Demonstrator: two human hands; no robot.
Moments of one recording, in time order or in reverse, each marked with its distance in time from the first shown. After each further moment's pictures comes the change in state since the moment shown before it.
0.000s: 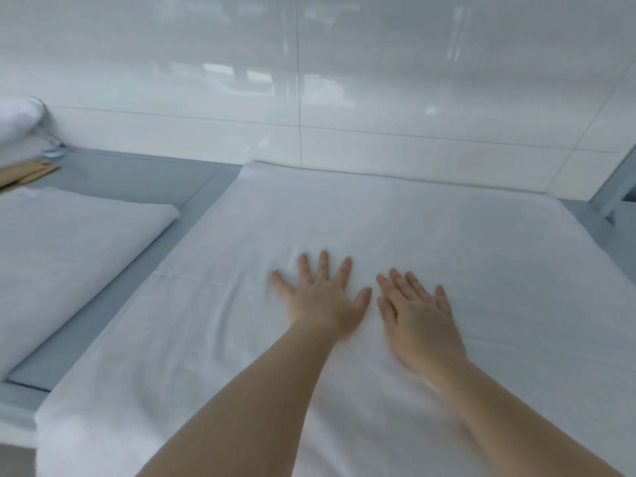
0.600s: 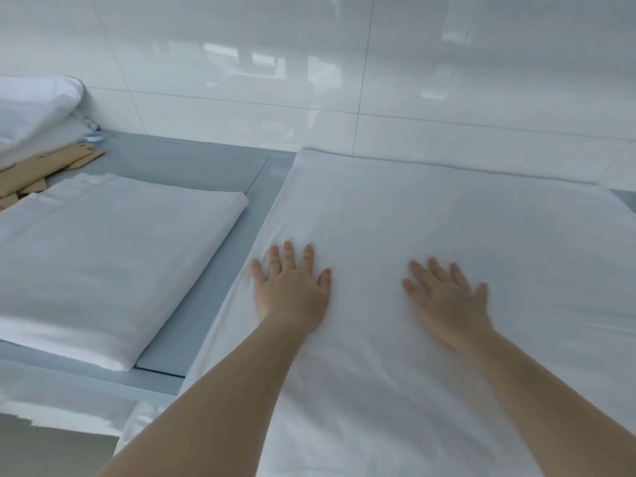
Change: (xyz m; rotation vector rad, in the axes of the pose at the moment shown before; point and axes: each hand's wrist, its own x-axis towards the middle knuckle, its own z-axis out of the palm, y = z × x) left_hand -0.019 -0.182 -0.011 -0.033 0.109 -0.089; right_hand 0.004 -0.103 0.011 -0.028 -0.141 0.230
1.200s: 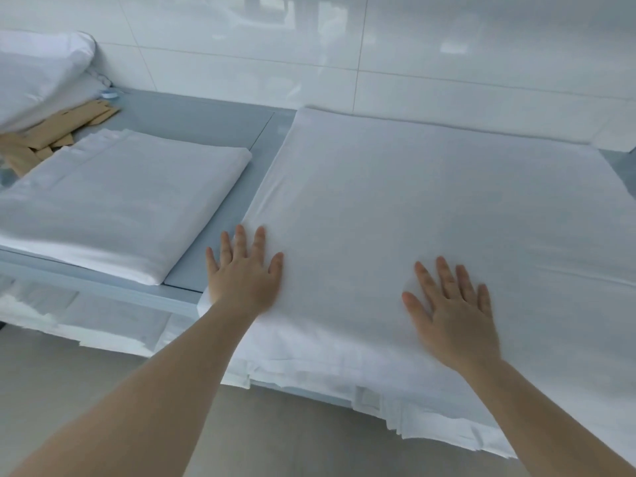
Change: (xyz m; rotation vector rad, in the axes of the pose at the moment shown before) left_hand -0.093 -0.047 -0.017 0.047 -0.062 -0.157; right_hand -0.113 0.059 0.022 -0.137 0.038 -0.072
